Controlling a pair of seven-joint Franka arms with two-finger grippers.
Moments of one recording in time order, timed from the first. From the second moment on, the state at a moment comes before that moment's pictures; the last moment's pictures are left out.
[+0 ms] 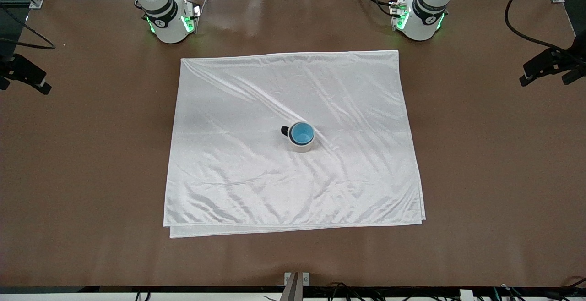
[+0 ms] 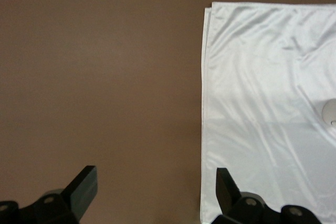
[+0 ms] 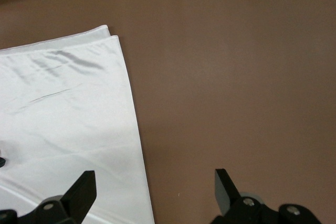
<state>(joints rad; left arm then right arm) 0.04 -0.07 -0.03 -1.60 -0.01 1.54 0.00 -0.14 -0.06 0.07 -1.57 0.00 1.61 0.08</state>
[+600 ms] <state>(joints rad) 0.09 -0.07 -0.09 -1.62 0.02 1.51 0.08 -0.14 -0.02 0.07 -1.54 0.00 1.61 0.08</state>
